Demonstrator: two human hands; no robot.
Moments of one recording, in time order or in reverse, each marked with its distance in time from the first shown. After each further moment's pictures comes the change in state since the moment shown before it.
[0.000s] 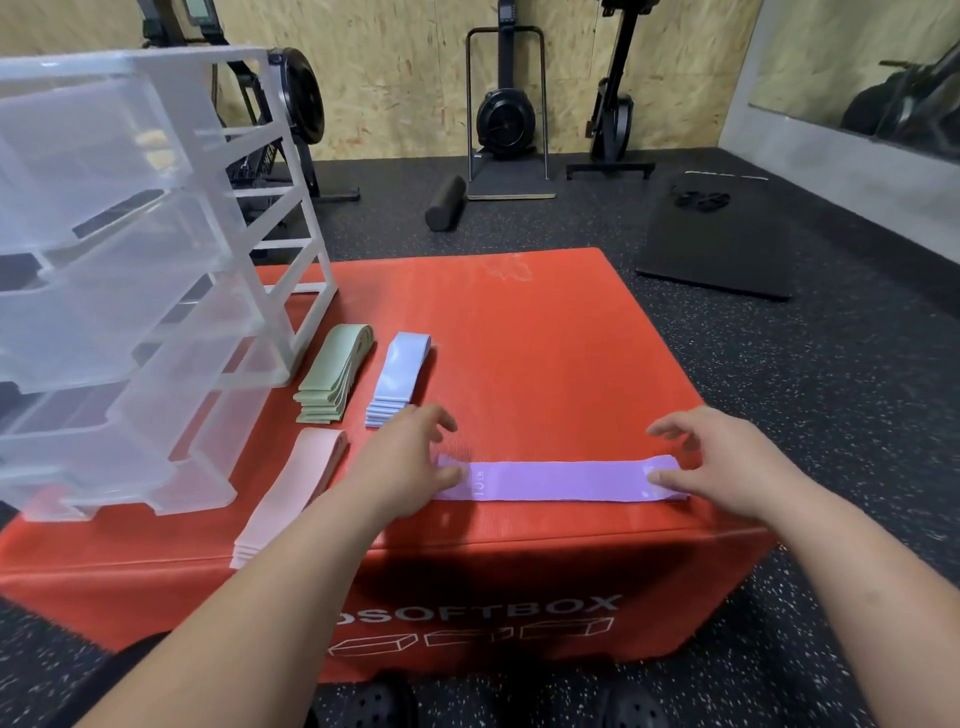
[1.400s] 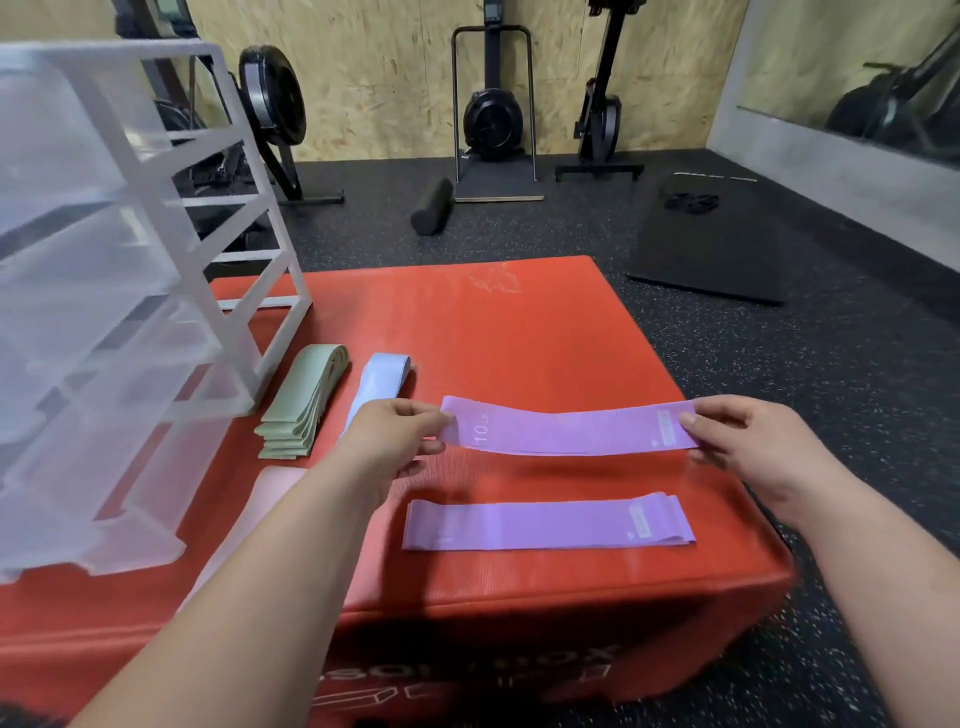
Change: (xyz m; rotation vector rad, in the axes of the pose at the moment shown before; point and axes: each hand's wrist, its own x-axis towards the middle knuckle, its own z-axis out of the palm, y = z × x) left_hand 0.069 0.024 -0.008 -0.889 0.003 -0.437; right_hand 0.044 0.011 -0.020 1.058 0.201 0.328
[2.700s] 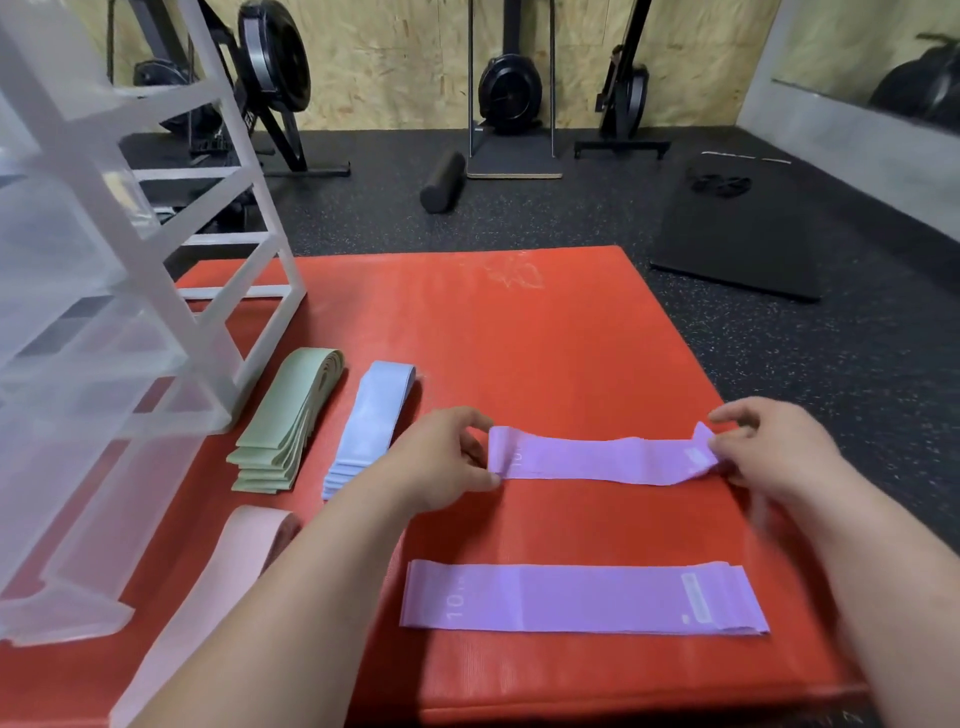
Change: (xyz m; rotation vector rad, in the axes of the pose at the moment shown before) left_hand 0.076 -0.010 0.018 0.623 -0.240 0.300; right_hand 0.082 0.000 0.031 -0.679 0.155 0.098
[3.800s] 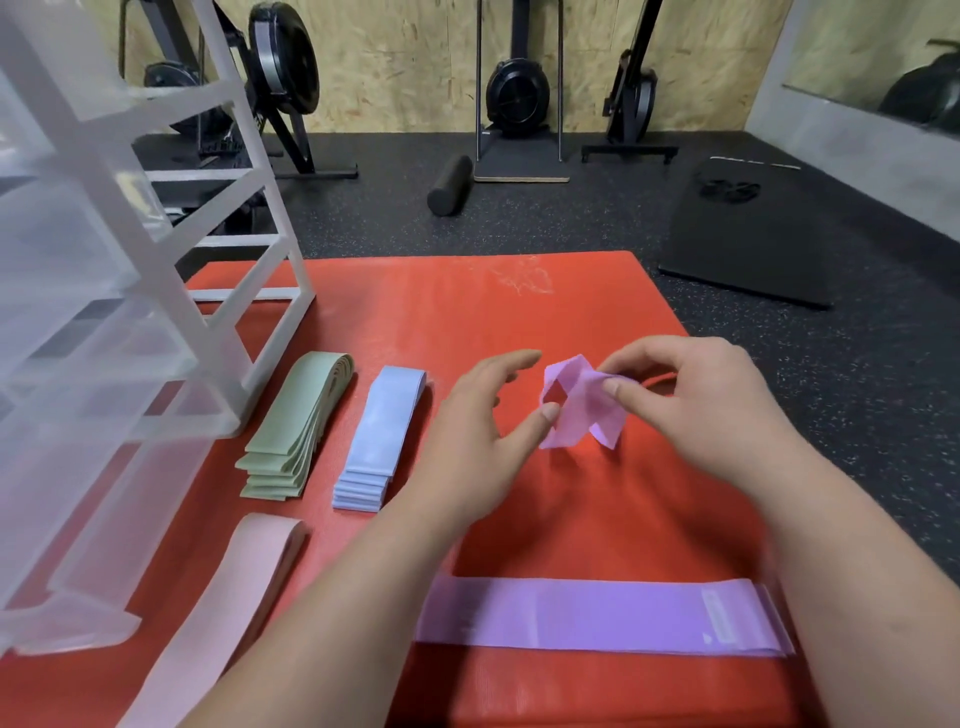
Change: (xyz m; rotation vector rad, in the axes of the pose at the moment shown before) left_hand -0.008 0.035 0.013 -0.155 0.398 0.358; right_hand -0.050 -0.109 0.014 0.012 -0.044 -0.730
